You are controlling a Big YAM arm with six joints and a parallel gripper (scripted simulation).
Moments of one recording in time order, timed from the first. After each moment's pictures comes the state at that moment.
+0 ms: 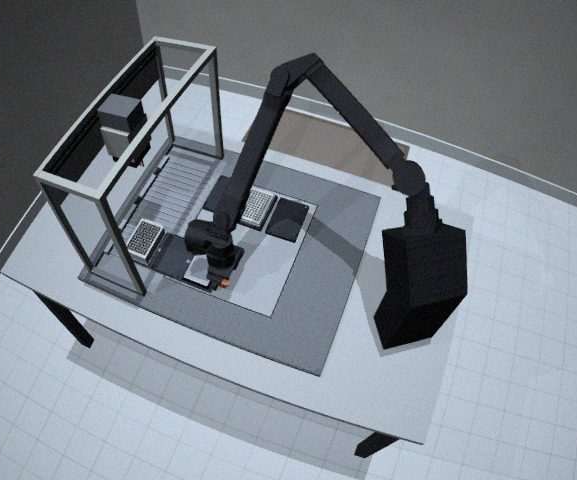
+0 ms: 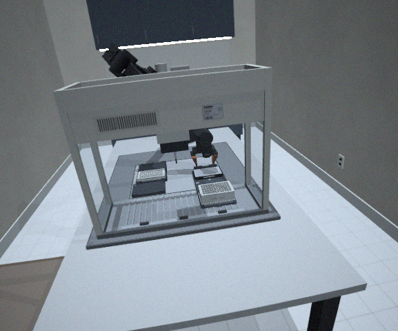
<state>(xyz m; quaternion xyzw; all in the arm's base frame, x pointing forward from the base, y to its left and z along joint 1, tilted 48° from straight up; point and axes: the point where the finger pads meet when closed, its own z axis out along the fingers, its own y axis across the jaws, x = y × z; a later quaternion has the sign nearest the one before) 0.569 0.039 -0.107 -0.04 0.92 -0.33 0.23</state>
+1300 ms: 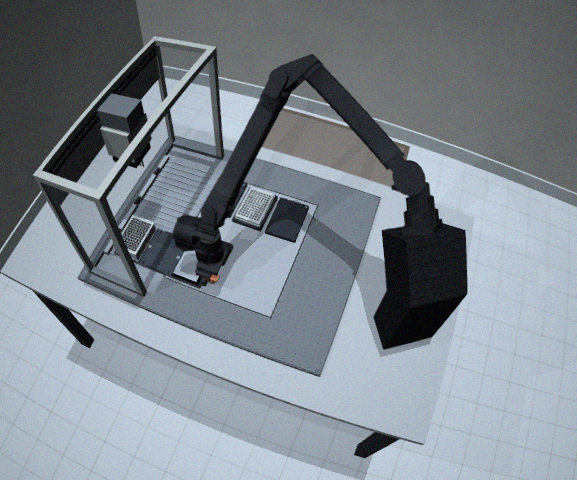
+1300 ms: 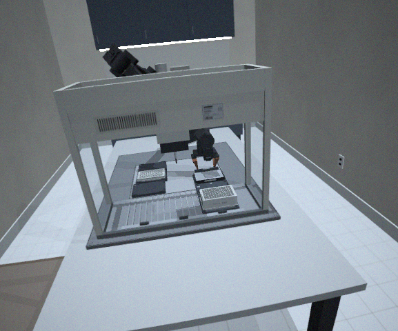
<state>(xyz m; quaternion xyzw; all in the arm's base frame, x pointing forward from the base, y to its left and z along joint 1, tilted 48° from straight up) 0.600 0.047 -0.093 -0.05 0.92 -0.33 0.23</state>
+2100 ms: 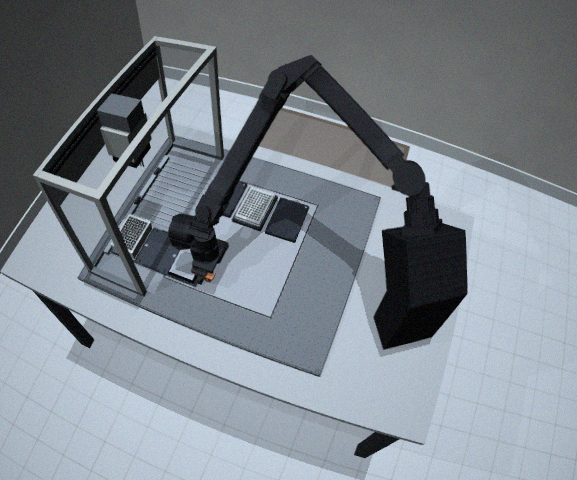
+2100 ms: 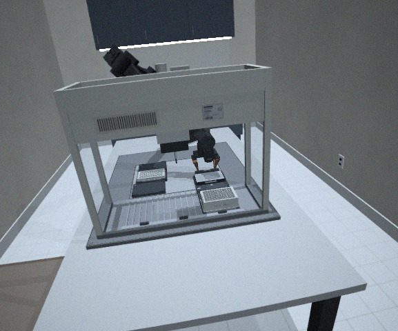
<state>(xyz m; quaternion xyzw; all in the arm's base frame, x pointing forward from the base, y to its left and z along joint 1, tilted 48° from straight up) 0.612 0.050 -0.087 -0.05 0.92 -0.33 0.22</state>
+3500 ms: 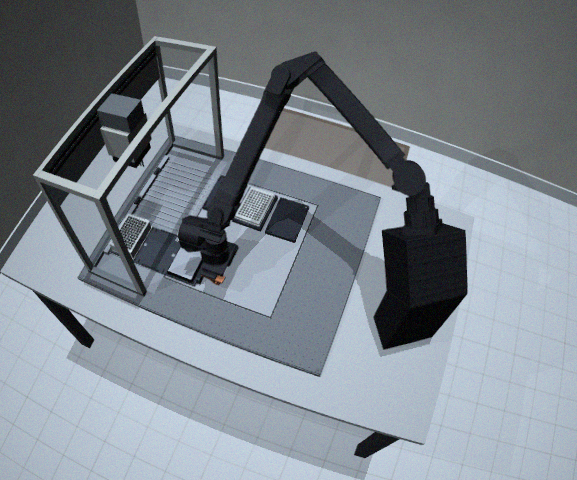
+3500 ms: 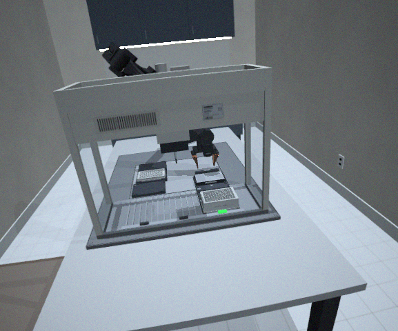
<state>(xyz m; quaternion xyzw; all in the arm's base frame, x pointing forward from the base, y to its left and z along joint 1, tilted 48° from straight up) 0.580 0.050 -0.094 -0.05 0.91 -0.33 0.23</state>
